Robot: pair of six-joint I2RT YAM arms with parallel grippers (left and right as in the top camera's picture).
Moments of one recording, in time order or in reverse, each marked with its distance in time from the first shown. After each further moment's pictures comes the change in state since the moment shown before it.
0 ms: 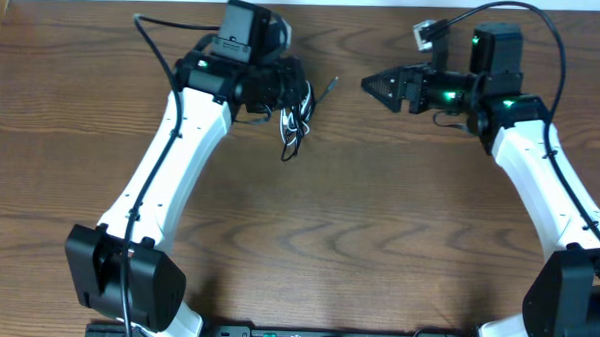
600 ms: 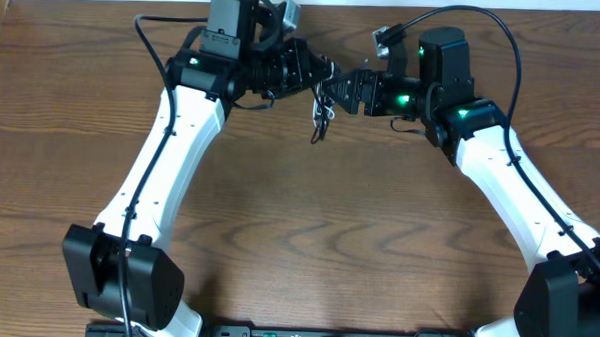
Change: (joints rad) left arm 0.034 0.000 0.000 0.190 0.335 -0.080; right arm 0.177 0.000 0.000 0.074 0.182 0.252
